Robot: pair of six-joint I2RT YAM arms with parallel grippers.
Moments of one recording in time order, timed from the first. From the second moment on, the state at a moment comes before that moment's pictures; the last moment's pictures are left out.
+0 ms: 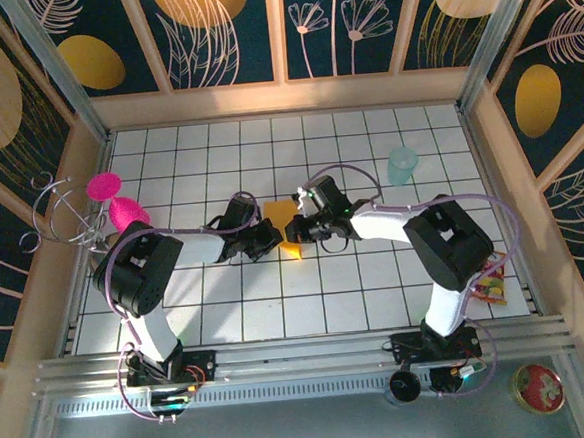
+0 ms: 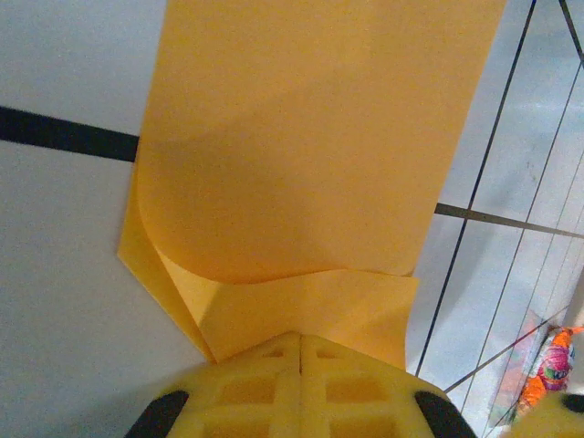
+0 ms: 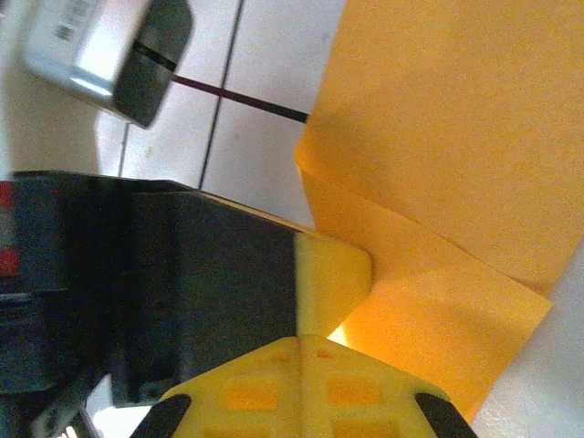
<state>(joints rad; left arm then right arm) -0.56 1.80 0.77 0.14 0.38 -1.08 0.69 1.80 0.96 -0.04 -0.50 0.57</state>
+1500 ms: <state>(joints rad) -0.56 1.80 0.77 0.14 0.38 -1.08 0.72 1.84 0.95 -0.10 -0.49 0.44</state>
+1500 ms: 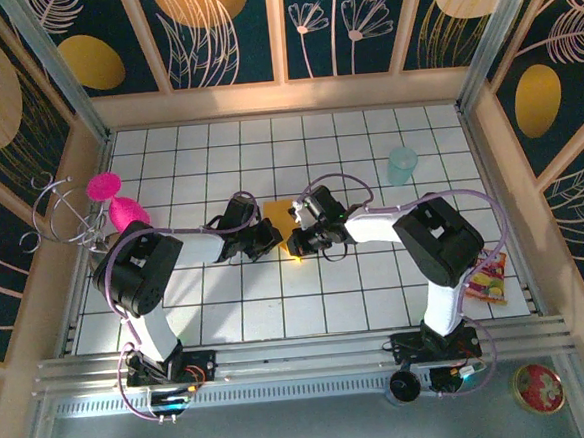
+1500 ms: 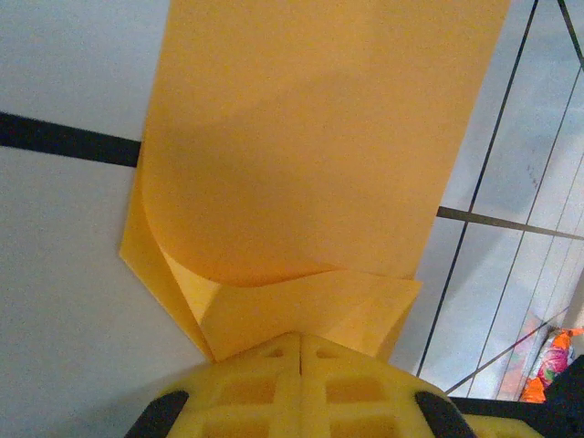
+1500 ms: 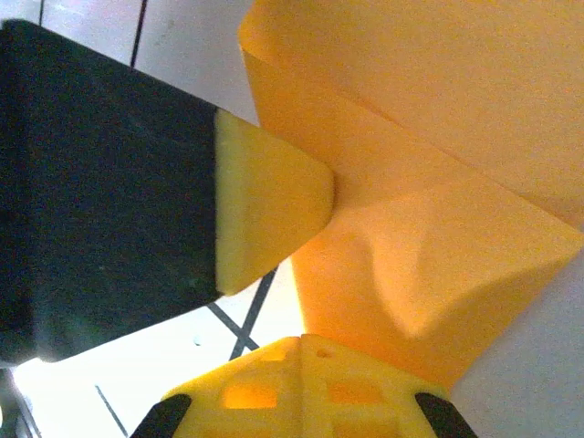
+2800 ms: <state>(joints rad) -0.53 1.80 0.85 0.11 0.33 -0.98 0.72 1.87 0.98 -0.13 -0.44 0.44</state>
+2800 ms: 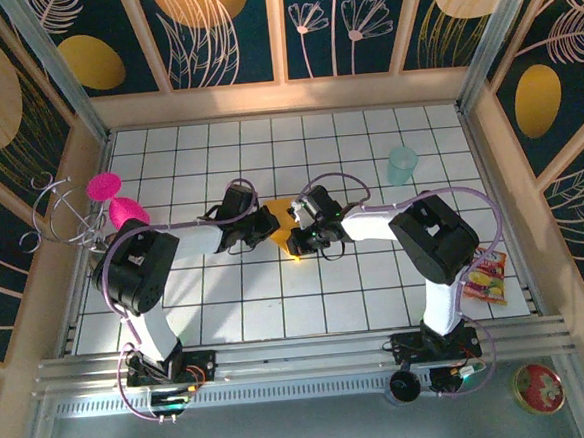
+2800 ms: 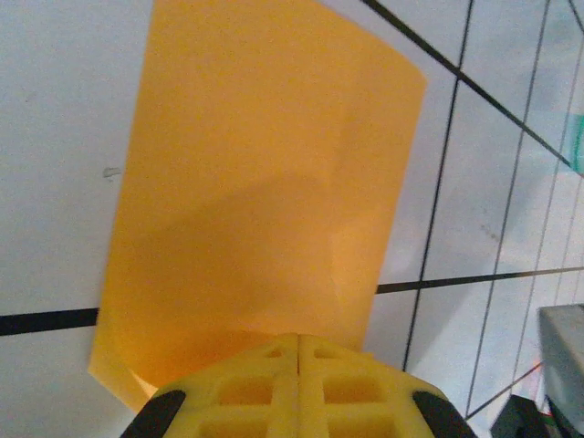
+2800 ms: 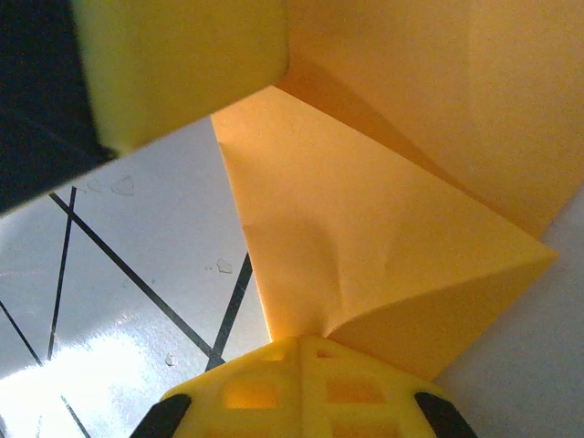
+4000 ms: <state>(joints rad) -0.50 1.84 0.84 0.13 0.34 -0.97 0.73 1.95 1.10 -0.11 -0.47 0.52</state>
